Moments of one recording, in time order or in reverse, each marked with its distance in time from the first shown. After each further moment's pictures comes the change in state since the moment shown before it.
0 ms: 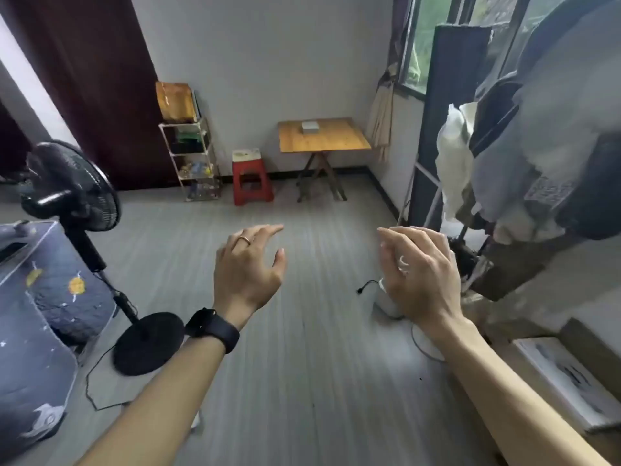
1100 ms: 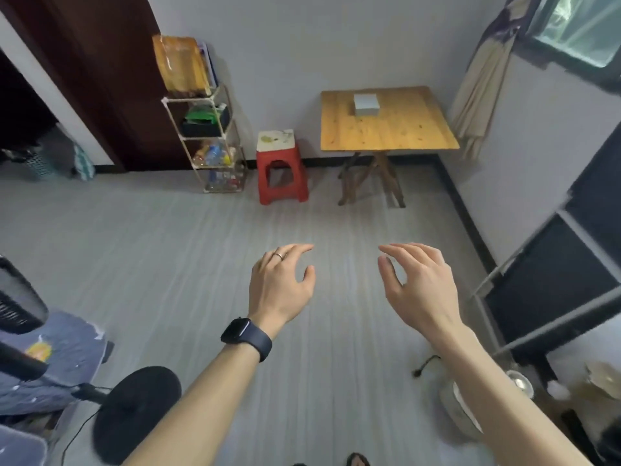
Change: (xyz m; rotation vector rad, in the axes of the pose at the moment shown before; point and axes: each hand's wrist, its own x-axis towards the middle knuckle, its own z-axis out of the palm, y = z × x) left_hand 0.543 -0.260 0.349 0.033 -0.209 -0.251; right_hand 0.436 0.163 0.573 0.036 -0.427 0.113
